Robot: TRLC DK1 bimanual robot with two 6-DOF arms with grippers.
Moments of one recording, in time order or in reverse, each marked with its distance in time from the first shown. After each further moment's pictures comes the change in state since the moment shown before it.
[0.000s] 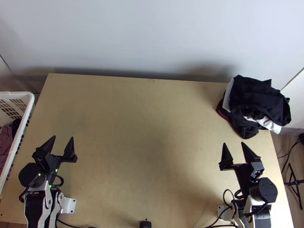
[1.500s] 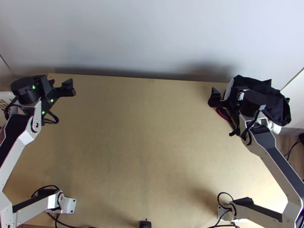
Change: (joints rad) left arm -0.103 1.191 0.977 0.028 -0.138 -0.076; right arm 0.166 1.252 0.900 0.095 0.192 -0.058
